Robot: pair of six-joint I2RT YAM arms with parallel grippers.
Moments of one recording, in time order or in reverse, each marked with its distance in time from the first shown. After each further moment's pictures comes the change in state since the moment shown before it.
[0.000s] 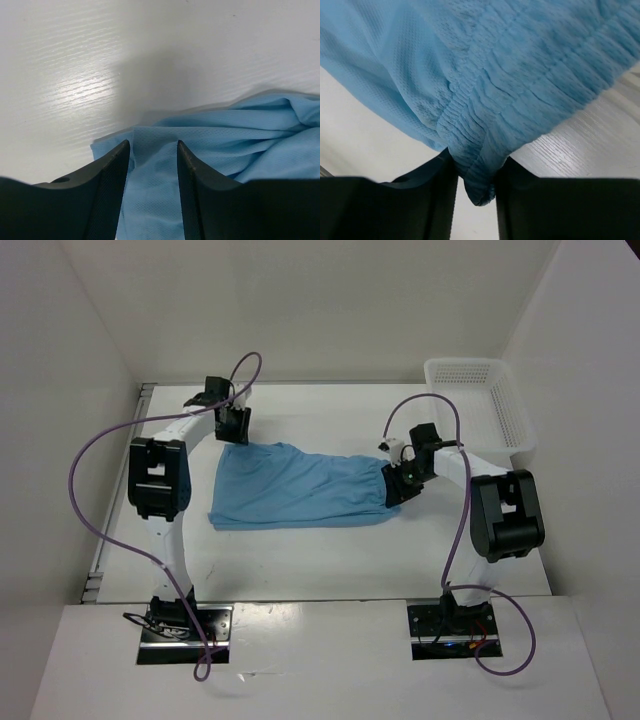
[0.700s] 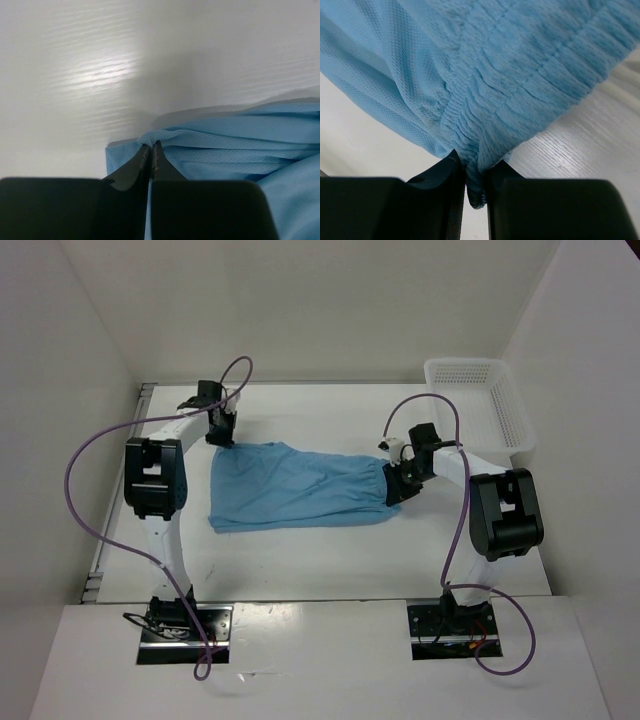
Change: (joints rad) left arm 0.037 0.022 -0.022 0.015 -0.087 0.000; right arm 0.000 0.014 -0.001 0.029 0.008 0.039
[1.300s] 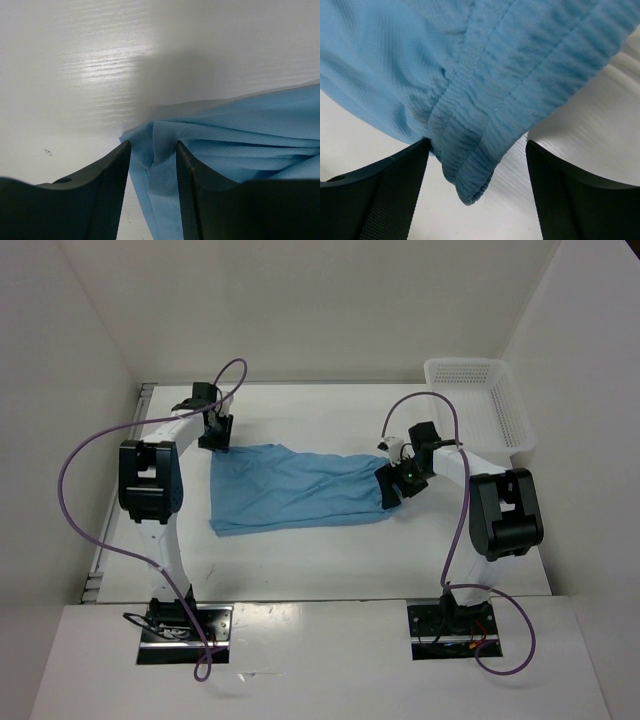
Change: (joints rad) left arm 0.027 -0.063 -0.061 -0.034 -0.069 0.002; right arm 0.004 0.000 0.011 0.001 0.053 -0.071
